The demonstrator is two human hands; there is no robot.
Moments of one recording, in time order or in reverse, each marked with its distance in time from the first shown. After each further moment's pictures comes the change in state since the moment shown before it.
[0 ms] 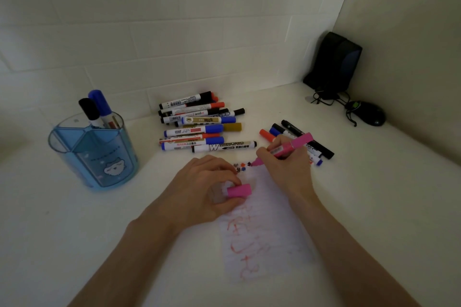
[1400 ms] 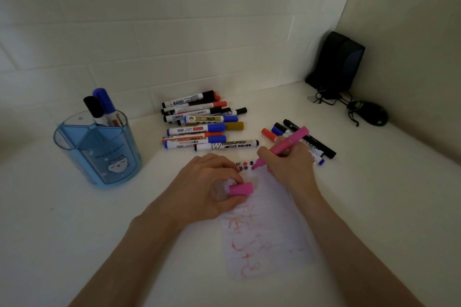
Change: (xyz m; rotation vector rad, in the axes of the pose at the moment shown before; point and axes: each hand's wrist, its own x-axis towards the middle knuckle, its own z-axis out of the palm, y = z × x) left_hand 0.001 0.000 0.000 -0.024 -0.007 0.001; right_hand -0.001 -0.011 -0.003 -0.099 -0.018 0.110
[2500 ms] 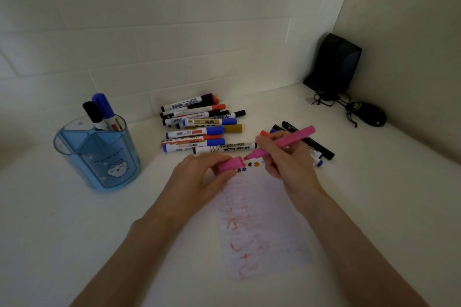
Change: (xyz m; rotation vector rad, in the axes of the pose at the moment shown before) left_hand 0.002 0.007 -0.008 -0.106 0.138 -0.211; right_hand -0.006 -0.016 -0.009 0.567 -0.216 0.140
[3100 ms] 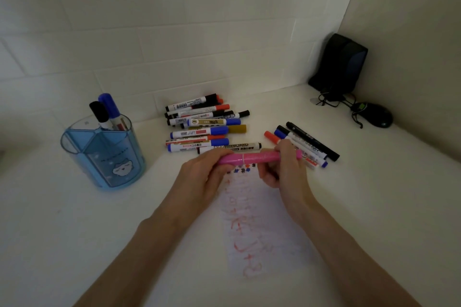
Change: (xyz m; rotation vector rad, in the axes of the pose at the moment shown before) left_hand -0.005 0.003 0.002 -0.129 0.149 0.061; right_hand -0.022 0.004 0.017 -0.151 -0.029 0.010
